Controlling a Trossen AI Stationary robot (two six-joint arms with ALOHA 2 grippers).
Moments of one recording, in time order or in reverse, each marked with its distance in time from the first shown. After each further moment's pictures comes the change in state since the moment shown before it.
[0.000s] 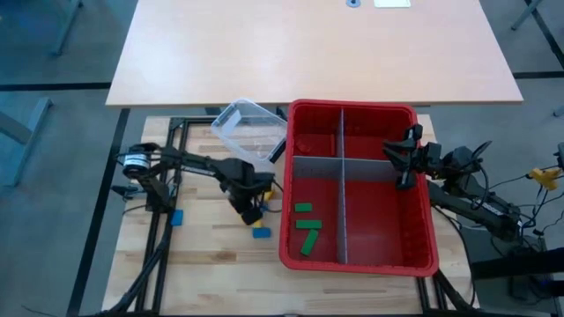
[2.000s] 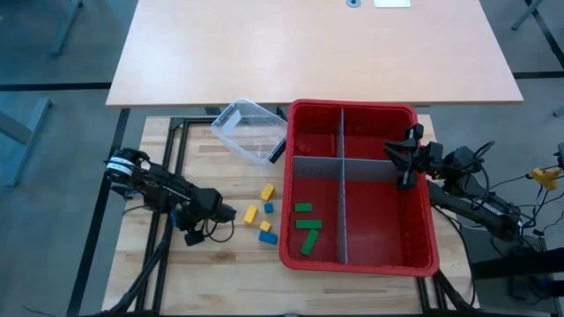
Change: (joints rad) left arm -0.269 -0.119 -0.480 -0.216 0.108 -0.017; right arm 0.000 0.000 0.000 0.021 0.000 0.018
